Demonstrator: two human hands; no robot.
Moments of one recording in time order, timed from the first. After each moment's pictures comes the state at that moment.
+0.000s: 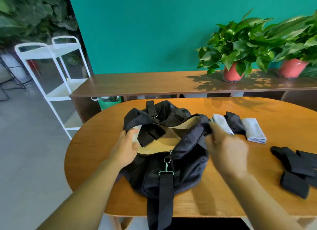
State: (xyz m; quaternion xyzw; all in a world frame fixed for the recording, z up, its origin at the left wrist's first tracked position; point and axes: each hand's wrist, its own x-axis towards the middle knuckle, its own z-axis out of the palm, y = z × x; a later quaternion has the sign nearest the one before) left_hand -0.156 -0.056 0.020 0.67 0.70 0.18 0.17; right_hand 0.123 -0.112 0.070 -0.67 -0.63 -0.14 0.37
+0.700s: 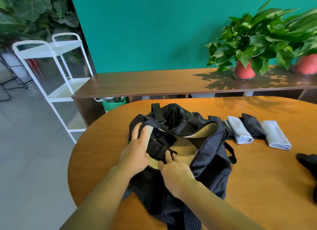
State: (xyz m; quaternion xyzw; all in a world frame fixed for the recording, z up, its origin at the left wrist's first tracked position) left_hand -0.156 -0.038 0.022 0.71 0.68 0.14 0.11; right_hand -0.013 -0.071 0.008 -0.54 -0.83 0.08 -0.12
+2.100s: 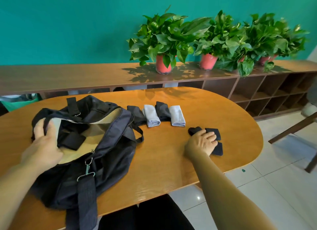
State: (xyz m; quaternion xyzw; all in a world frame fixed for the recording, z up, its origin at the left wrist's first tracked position) left_hand -0.125 -0.021 0.000 0.66 0.72 0.18 0.10; right_hand 0.306 -0.095 -0.005 -0.94 -0.35 0.02 -0.01
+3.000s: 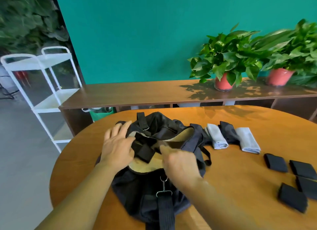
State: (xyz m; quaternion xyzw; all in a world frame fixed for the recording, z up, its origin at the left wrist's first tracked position) left_hand -0.149 -0.030 0.051 0.76 0.62 0.11 -0.14; right_hand 0.049 -0.083 0.049 -0.59 -0.78 -0.09 0.16
